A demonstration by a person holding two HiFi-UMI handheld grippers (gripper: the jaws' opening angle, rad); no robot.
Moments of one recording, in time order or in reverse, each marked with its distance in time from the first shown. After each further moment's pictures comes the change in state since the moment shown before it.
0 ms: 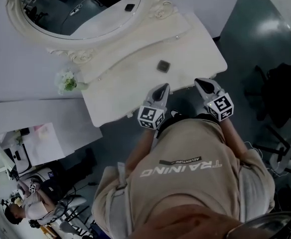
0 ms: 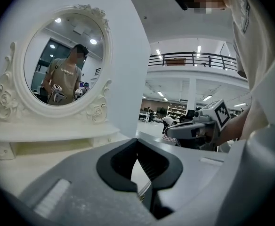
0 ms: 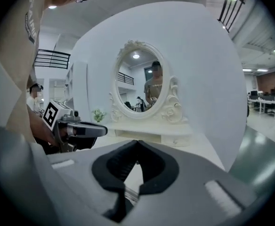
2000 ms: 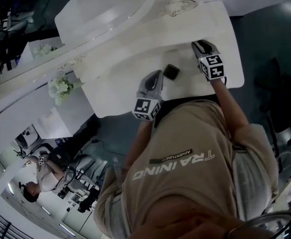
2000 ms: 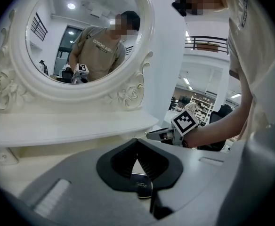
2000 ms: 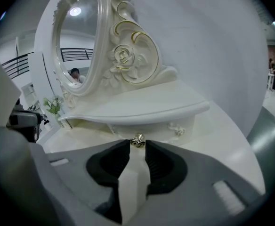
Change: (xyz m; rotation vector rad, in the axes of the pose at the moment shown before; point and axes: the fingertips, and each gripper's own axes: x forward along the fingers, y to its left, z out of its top) left arm 0.120 0.186 0.005 -0.170 0.214 0.240; right arm 0.287 -0.214 -0.058 0.231 0.359 -0.062
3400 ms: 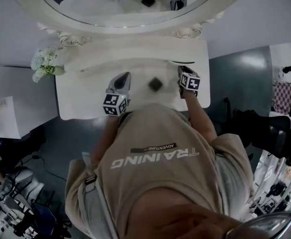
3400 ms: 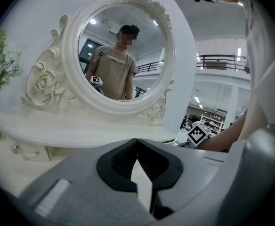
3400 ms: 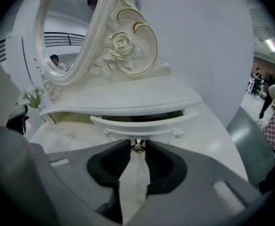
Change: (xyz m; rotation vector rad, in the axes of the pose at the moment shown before) left arm -0.091 0.102 -0.020 -0.112 -0.206 0.105; right arm -0.003 0.013 -0.038 0.043 0.119 -0.237
